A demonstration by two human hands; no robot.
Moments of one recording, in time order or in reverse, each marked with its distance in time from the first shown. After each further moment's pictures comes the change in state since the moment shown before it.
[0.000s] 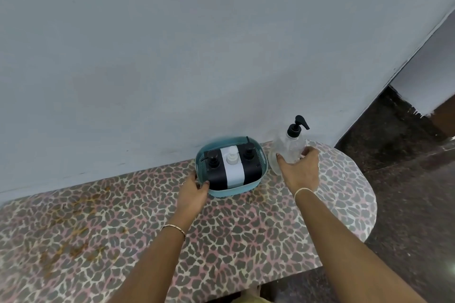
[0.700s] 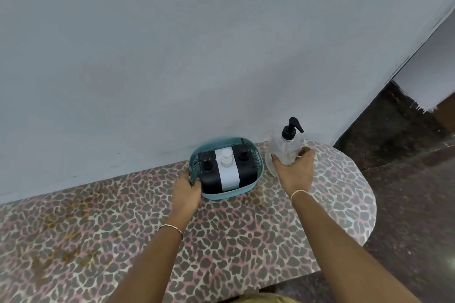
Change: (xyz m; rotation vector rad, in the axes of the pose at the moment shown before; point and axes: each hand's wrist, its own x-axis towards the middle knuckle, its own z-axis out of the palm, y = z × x) left_hand 0.018 0.002 0.012 -0.021 0.129 0.005; right_hand 0.016 0.010 0.009 0.164 -0.043 -0.029
